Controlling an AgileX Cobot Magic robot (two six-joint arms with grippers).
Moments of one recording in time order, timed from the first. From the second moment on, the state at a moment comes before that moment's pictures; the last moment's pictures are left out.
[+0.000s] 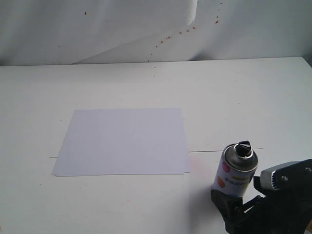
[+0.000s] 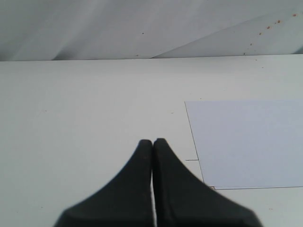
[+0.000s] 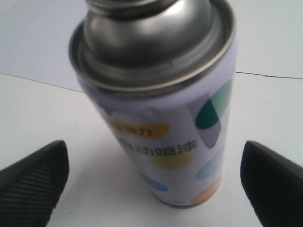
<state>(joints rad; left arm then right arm) 0.00 0.00 0.00 -0.02 0.35 0.01 0.57 1.47 -0.03 0.22 -0.79 0.16</state>
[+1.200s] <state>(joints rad) 0.00 0.00 0.00 -0.02 0.35 0.01 0.57 1.47 -0.13 0.24 -0.65 0.11</state>
